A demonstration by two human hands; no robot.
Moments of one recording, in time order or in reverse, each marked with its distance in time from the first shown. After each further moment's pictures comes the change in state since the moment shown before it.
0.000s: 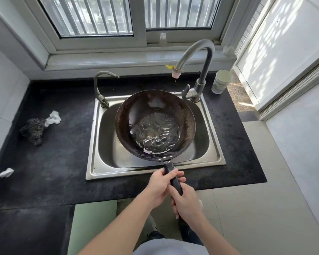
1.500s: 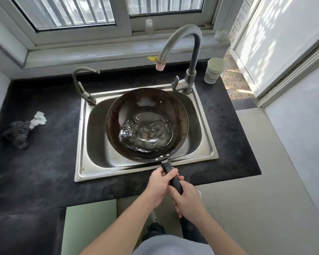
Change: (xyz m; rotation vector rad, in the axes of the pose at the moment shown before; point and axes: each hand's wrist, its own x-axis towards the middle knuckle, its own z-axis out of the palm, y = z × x) left_hand 0.015 -0.019 0.024 0.113 0.067 0.052; right_hand 0.010 0.020 -0.032 -0.093 -0.068 -0.004
